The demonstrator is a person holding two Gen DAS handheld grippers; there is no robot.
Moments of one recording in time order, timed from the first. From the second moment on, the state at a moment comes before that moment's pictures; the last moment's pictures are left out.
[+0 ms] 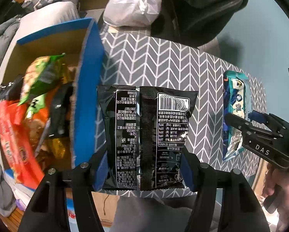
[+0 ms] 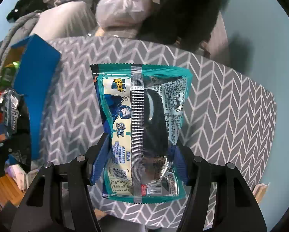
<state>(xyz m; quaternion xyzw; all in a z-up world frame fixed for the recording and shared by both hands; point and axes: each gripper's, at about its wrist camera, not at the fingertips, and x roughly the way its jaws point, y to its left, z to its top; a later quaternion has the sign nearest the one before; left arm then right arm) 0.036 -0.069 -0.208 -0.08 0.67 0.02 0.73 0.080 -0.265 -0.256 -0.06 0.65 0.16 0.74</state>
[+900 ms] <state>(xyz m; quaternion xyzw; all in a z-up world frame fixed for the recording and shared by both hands) 0.021 0.097 -0.138 -0.08 0.62 0.07 0.78 0.098 -0.076 -0.203 -0.04 0.61 0.28 0.74</state>
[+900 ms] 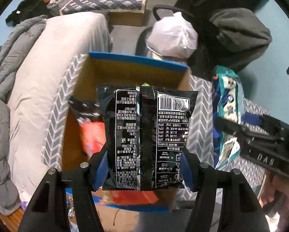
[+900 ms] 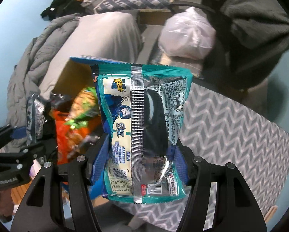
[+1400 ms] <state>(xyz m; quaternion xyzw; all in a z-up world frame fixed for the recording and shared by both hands) 0.046 0.173 -0.172 -0.08 0.63 0.10 0.76 0.090 0.015 -0.224 -0.05 0.63 0.31 0.71</state>
